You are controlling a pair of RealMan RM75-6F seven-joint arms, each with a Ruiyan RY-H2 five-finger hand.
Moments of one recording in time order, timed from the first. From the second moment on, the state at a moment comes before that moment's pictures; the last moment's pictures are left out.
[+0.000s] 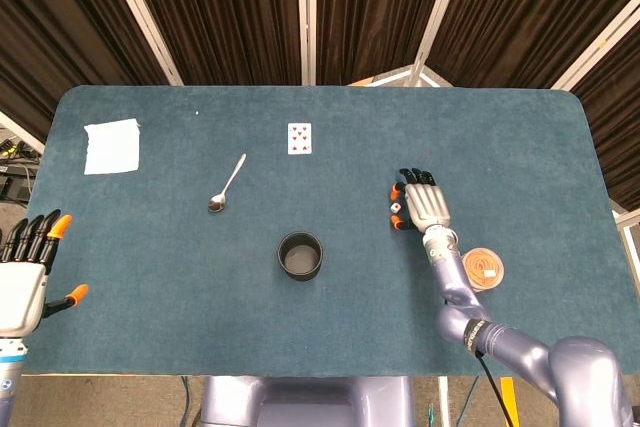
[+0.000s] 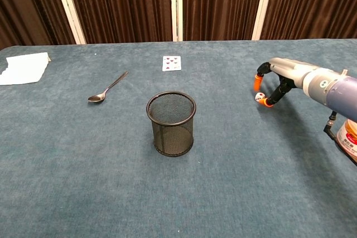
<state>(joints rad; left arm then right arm) -0.09 -1.22 -0.06 -1.57 1.55 1.56 0.10 0.79 -1.80 0.30 -0.93 -0.93 0.80 -0.19</state>
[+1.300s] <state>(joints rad) -0.08 -1.20 -0.04 -1.60 1.61 1.61 0.09 0.70 -1.51 0.33 -1.59 -1.08 1.12 -0.33</state>
